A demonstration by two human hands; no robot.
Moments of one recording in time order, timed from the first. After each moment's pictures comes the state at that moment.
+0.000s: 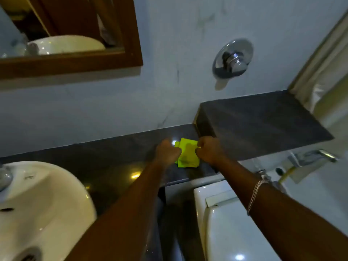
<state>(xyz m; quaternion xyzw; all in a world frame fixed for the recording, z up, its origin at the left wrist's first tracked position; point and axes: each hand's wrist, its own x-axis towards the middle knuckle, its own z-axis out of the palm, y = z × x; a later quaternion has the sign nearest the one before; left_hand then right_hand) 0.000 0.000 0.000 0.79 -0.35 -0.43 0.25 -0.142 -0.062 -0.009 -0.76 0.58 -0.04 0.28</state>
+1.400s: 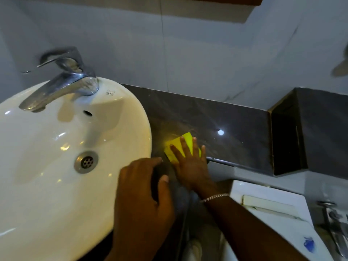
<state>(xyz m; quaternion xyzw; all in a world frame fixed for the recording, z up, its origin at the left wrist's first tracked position) -0.022 0.268 0.055 0.88 -0.30 0.00 0.38 -0.030 0.100 -0.149 -0.96 0.23 0.06 0.14</state>
